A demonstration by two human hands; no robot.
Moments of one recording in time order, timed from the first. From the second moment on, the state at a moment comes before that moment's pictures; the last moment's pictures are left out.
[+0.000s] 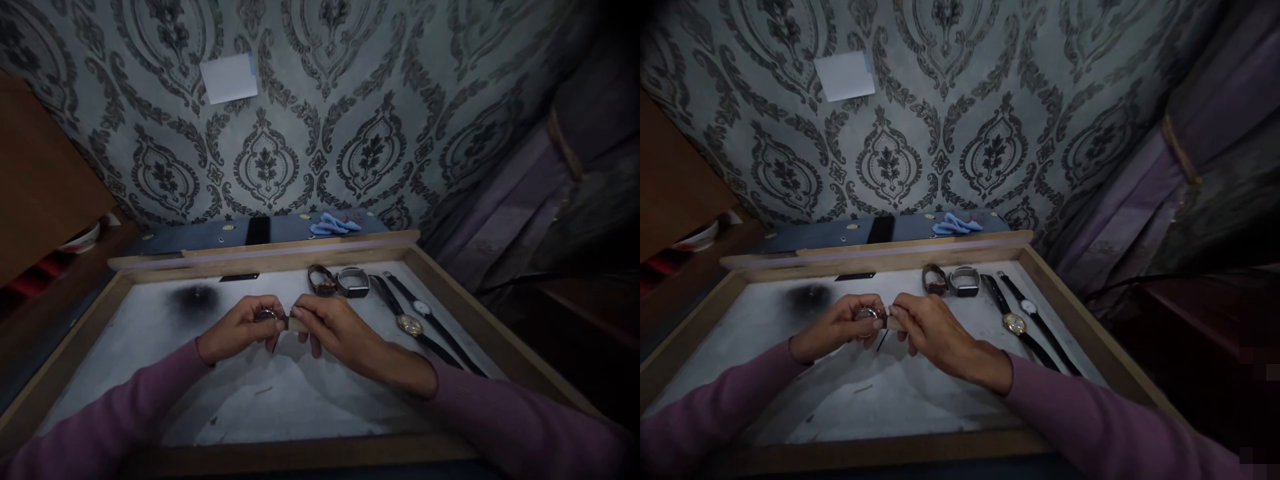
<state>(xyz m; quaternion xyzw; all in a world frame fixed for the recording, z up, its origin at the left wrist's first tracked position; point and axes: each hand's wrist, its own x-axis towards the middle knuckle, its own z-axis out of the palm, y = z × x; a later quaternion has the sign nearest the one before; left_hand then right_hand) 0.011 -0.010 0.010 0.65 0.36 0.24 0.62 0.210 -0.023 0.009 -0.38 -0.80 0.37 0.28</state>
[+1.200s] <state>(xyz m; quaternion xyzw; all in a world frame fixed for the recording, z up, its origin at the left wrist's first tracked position) 0.007 -0.014 0.018 0.60 0.39 0.22 0.66 0.208 -0.025 0.008 -0.37 -0.83 0.29 0.31</state>
